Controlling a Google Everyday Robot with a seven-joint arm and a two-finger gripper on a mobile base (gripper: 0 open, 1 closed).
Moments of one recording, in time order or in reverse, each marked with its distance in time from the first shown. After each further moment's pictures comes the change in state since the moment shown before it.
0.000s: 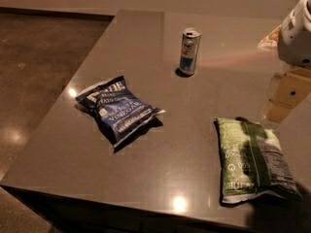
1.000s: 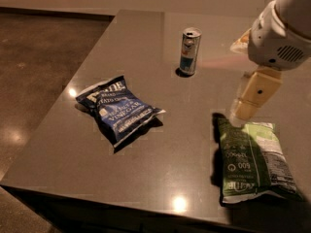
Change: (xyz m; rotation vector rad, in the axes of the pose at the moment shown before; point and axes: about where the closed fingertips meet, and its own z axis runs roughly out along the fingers) arm -0.046 0.004 0.018 -0.048 -0.100 -0.017
